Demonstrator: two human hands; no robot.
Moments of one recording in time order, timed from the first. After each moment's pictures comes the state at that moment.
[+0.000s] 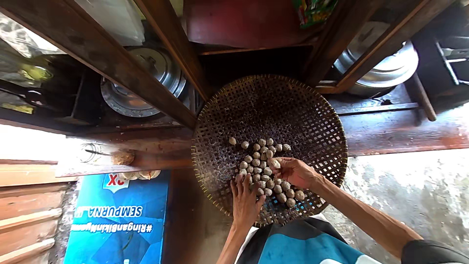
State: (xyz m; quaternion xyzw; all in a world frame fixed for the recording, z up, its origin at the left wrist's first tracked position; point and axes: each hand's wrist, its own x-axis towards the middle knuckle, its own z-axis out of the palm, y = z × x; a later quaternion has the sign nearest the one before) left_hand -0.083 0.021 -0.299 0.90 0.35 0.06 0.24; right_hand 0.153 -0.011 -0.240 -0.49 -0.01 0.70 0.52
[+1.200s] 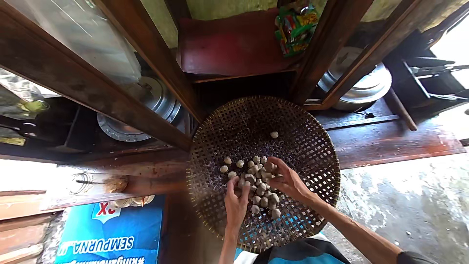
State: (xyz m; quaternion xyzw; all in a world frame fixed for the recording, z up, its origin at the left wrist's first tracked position) left_hand -0.044 0.081 -0.276 0.67 0.49 0.22 0.50; right_hand 0.161 -0.006 -0.248 -0.70 -0.38 0.42 0.44
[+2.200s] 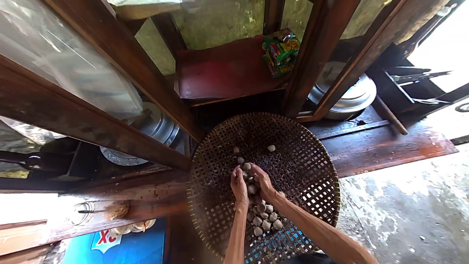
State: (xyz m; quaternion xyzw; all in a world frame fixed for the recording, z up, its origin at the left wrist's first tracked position) left_hand 0.050 0.142 -0.313 0.49 0.53 0.34 0.60; right_hand 0.123 0.093 -0.315 -0.57 -0.05 0.48 0.66
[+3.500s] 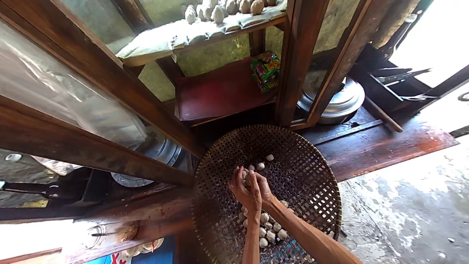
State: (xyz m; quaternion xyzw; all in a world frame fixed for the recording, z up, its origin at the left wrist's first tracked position) left_hand 0.076 0.127 -0.263 0.71 0.46 0.42 0.31; right_hand 0.121 0.113 -0.278 -0.20 0.10 0.54 0.82
